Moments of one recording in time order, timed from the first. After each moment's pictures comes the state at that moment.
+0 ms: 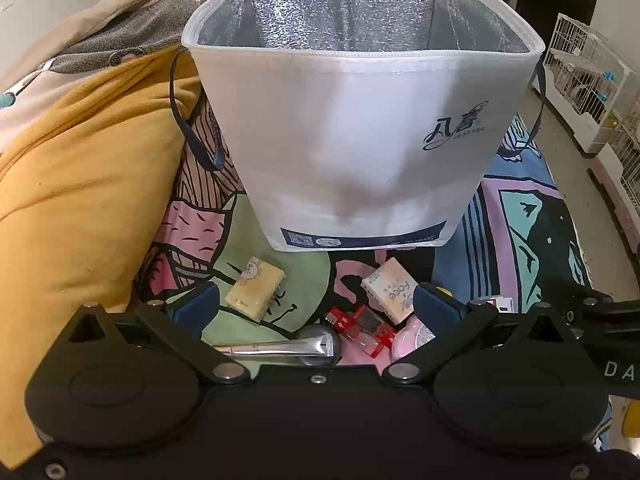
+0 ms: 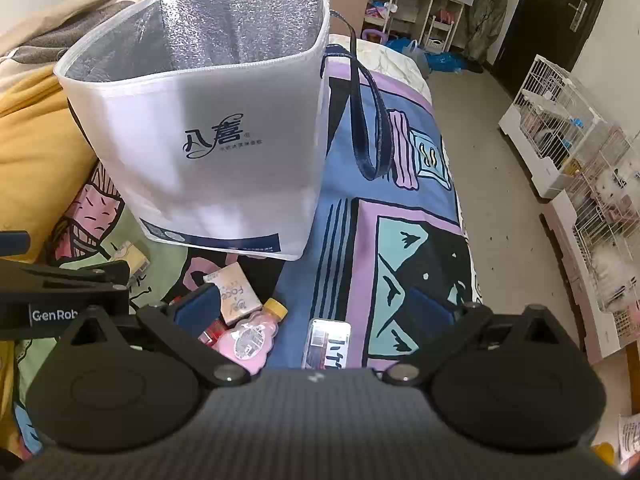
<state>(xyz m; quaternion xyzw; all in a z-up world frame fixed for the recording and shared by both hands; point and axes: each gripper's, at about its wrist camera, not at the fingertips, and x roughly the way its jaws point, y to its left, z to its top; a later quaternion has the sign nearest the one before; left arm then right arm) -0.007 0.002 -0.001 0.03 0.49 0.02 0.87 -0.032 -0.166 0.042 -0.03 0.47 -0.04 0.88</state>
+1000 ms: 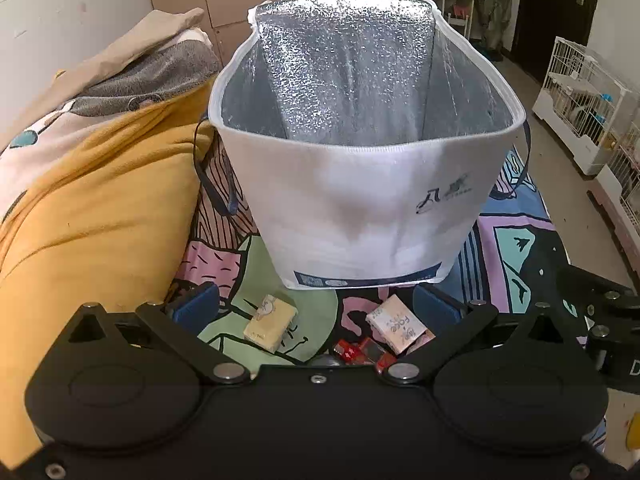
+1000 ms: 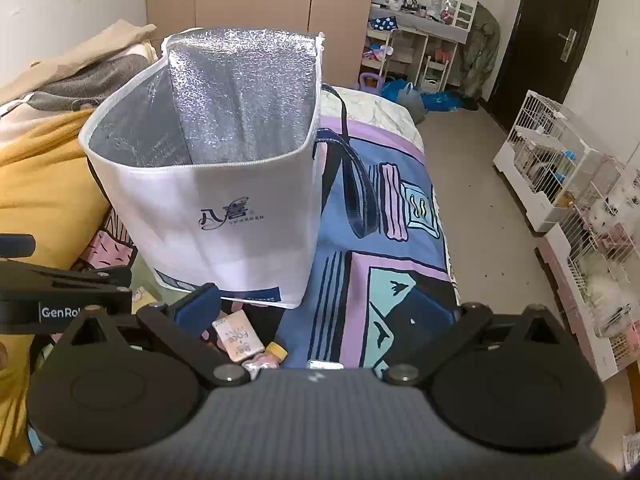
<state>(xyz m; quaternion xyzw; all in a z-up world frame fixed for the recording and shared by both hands) -0.013 0.001 0.053 0.04 0.45 0.02 0.89 -0.045 -0.167 0.097 -0.04 0.41 -0.04 0.91</state>
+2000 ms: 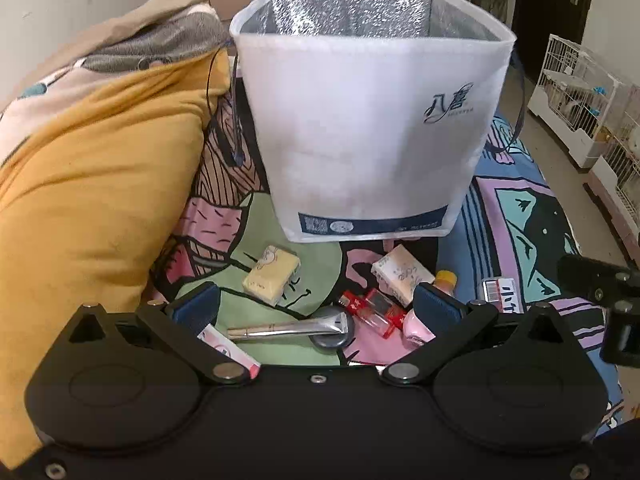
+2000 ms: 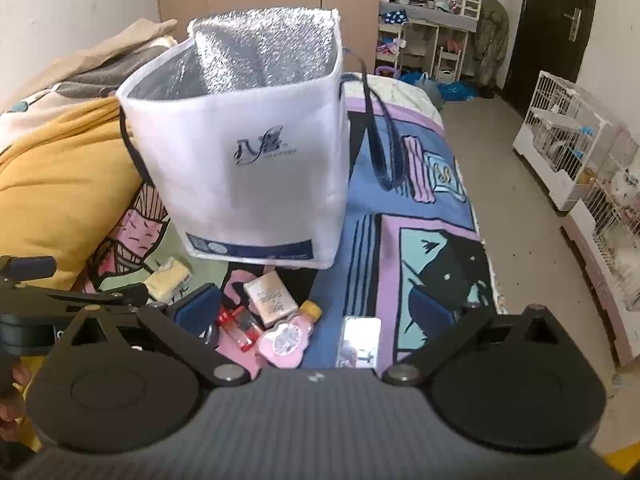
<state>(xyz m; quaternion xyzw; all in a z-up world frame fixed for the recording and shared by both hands) -0.080 0.024 -0.006 0.03 0.44 0.01 0.90 -0.102 -0.154 0.048 0.01 0.40 -0.01 0.91</state>
